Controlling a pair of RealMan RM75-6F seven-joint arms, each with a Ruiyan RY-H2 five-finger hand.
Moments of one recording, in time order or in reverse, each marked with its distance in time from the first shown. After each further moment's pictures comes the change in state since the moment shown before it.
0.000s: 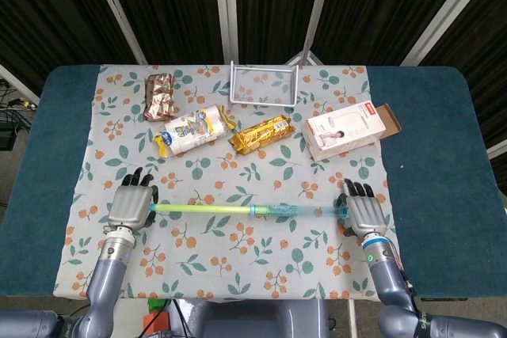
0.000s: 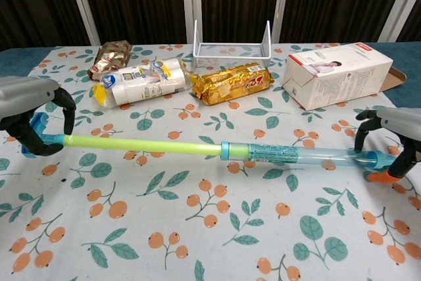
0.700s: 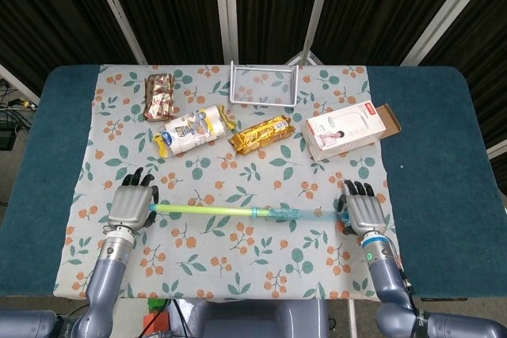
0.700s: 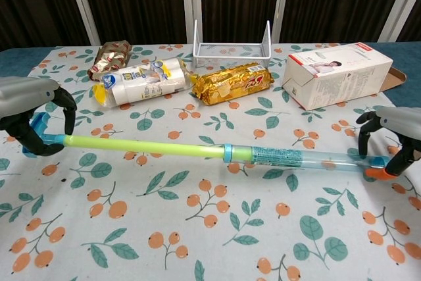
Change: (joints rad) left arm -0.003 0.007 0.003 -0.005 0.001 -0.001 -0.015; right arm 0.016 -0.001 0.001 -0.002 0.025 0.014 0.001
